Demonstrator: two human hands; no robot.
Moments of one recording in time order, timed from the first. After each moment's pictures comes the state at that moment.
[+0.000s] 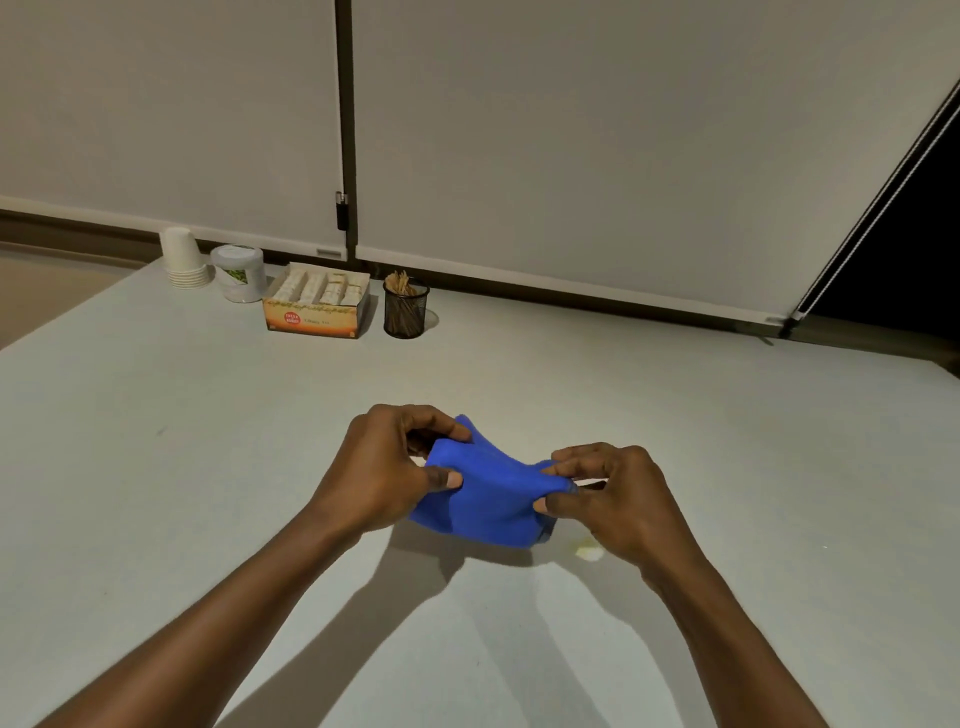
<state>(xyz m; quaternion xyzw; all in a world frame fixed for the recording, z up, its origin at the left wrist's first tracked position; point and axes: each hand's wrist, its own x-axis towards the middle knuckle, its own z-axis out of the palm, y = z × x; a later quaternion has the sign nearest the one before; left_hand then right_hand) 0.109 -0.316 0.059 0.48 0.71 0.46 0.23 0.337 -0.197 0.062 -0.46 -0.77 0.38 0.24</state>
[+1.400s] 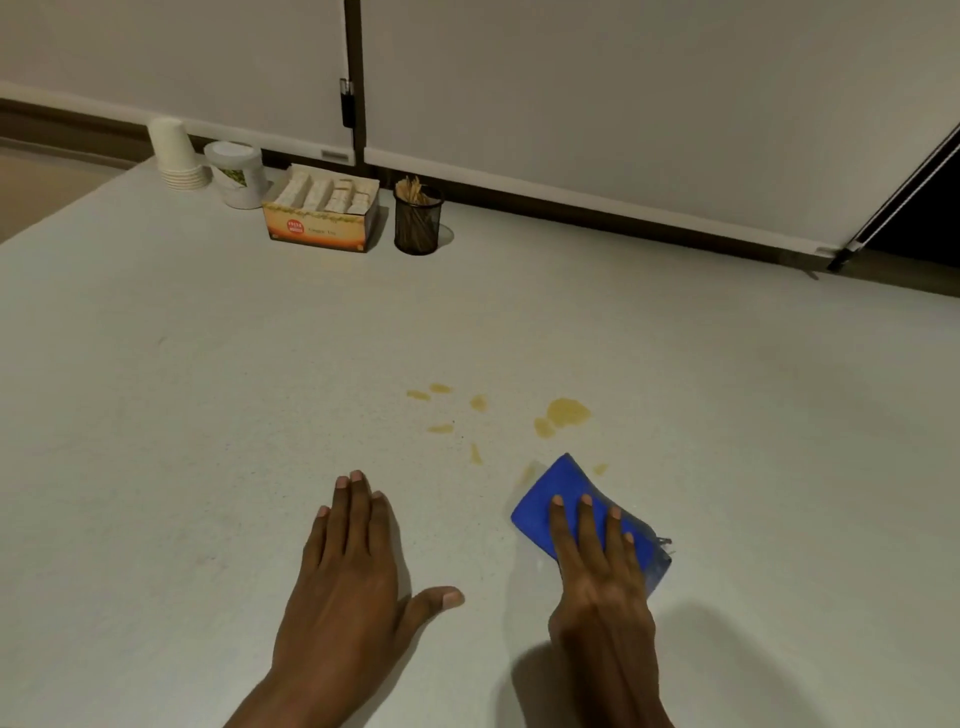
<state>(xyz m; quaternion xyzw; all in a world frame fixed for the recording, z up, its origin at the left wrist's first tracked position) 0.177 -0.423 -0.084 0.52 0.85 0.06 0.08 0.377 -0.284 -0.090 -0.48 -0.87 -0.06 0.09</state>
